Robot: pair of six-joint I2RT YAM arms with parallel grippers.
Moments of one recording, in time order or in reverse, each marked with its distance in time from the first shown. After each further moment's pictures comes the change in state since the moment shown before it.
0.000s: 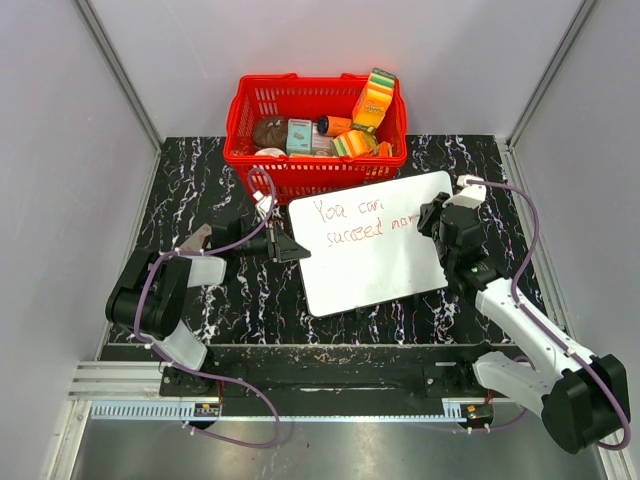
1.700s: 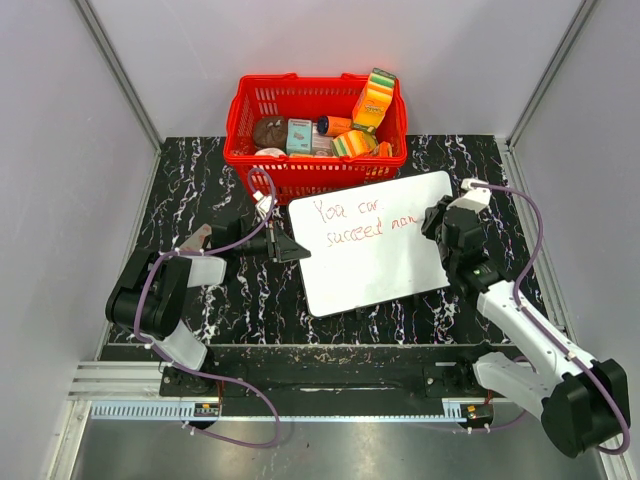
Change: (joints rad) left arm 0.000 0.000 0.000 0.000 0.000 0.000; right arm -0.020 -0.024 -0.022 -0.032 0.019 0.015
